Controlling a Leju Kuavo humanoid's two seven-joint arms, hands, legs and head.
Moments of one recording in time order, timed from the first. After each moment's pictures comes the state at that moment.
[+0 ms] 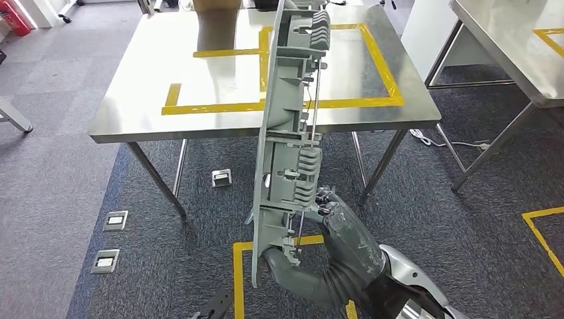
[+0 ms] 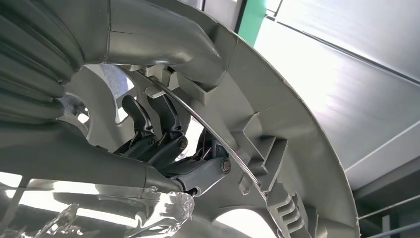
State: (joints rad) left arm -0.14 -0.01 -1.15 -0.38 0.45 0.45 0.14; right arm -0.53 -0.25 1.14 -2.01 -0.18 -0.18 -0.13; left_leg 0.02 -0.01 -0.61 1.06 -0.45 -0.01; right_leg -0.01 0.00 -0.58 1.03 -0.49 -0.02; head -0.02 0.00
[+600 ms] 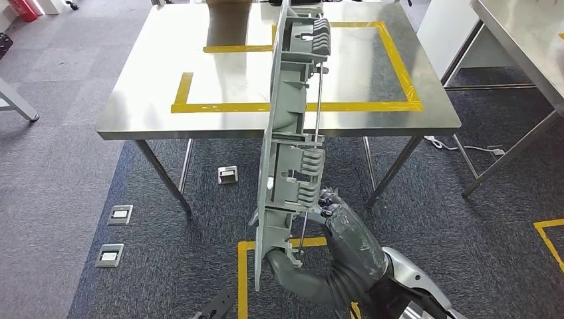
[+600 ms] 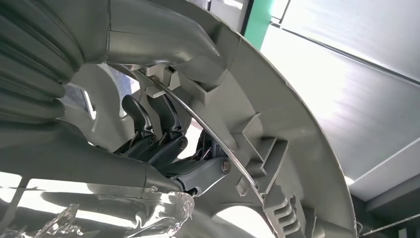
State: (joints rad) left arm -0.13 -0.02 -1.15 -0.38 0.45 0.46 0.14; right arm -0.53 -0.25 1.15 -2.00 -0.18 -0.18 -0.13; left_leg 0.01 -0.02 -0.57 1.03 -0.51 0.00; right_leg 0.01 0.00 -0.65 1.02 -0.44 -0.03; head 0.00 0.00
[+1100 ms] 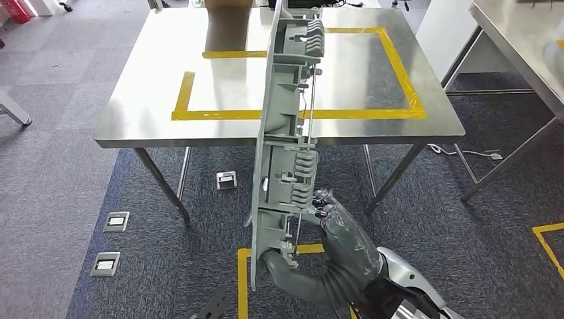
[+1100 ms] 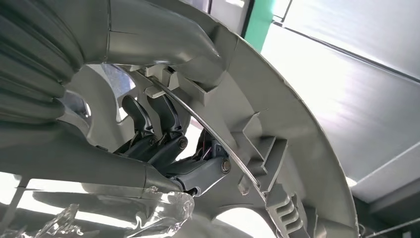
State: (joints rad) left arm -0.13 -0.01 -1.15 -0.38 0.45 0.46 0.14; right arm -0.52 -0.25 1.15 -2.00 -0.18 -0.18 -0.13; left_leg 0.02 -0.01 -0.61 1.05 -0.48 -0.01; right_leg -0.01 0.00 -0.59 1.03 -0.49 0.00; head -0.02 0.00
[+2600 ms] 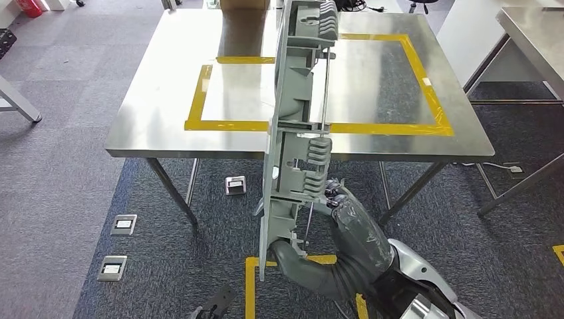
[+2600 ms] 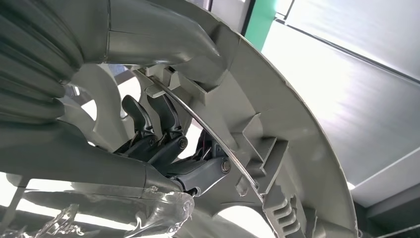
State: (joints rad) left arm -0.15 -0.01 -1.15 -0.37 0.44 0.45 0.15; right arm -0.56 -0.25 1.13 -1.99 -0.19 -0.17 -0.13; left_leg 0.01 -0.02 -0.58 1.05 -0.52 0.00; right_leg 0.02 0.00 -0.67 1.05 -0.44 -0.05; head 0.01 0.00
